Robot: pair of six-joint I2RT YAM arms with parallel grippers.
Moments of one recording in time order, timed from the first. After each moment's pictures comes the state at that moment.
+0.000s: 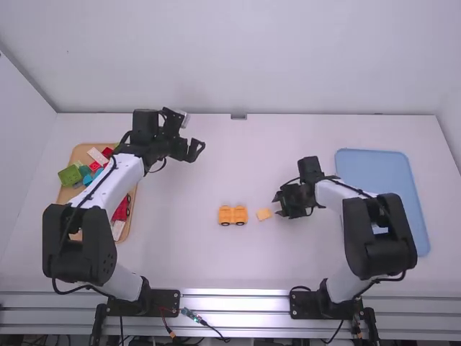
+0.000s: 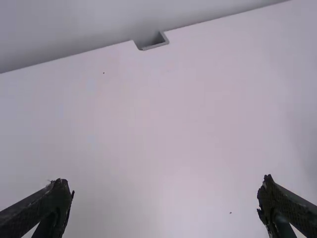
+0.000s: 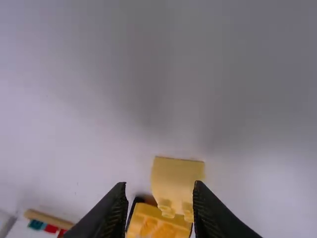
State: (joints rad) left arm -0.04 1.62 1.15 -0.26 0.43 0.15; right arm 0.15 1.73 0.81 -0.44 -0.52 1.41
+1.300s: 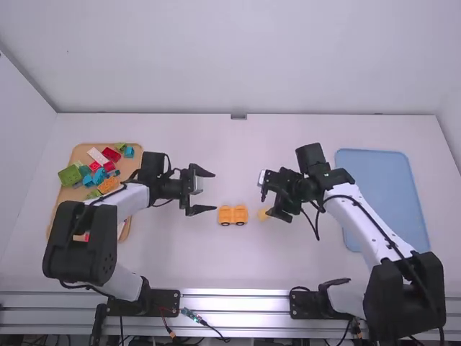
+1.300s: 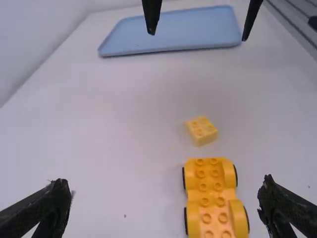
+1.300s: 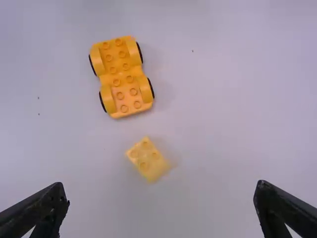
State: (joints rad) left arm -0.04 1.62 0.73 -0.09 1.18 1.14; right arm 0.28 1.39 0.95 -0.76 -0.47 -1.05
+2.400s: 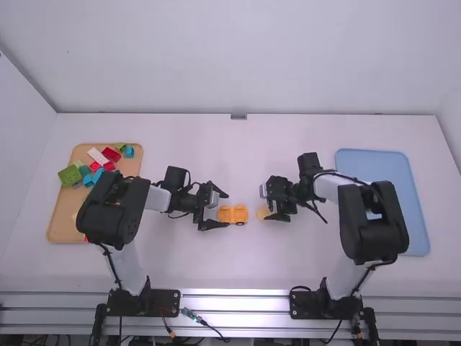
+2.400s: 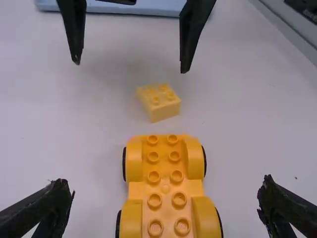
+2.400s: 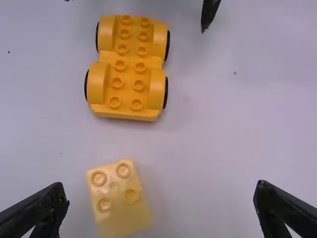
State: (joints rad) left arm -0.17 1.92 0.70 0.13 1.15 1.08; right arm 0.15 1.85 0.90 -0.46 -0.81 -1.54
